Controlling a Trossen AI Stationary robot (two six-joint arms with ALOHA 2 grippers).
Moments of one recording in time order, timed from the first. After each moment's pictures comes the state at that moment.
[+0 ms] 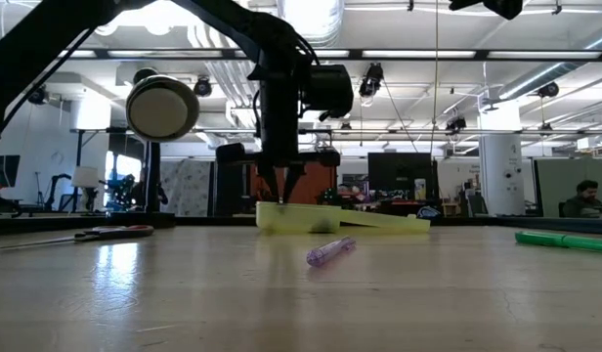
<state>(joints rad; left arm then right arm) 0.21 2.12 1.68 -0.94 -0.46 -1.47 -0.07 0.92 1.29 -1.00 0.21 0.49</state>
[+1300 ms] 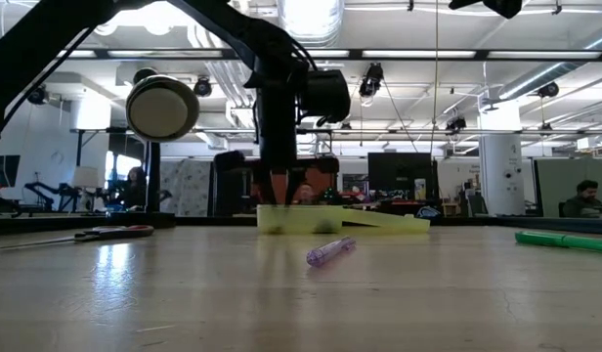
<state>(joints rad) 0.22 2.11 1.62 -0.87 -0.43 -1.42 -0.07 0.92 1.29 -0.99 0.21 0.47</state>
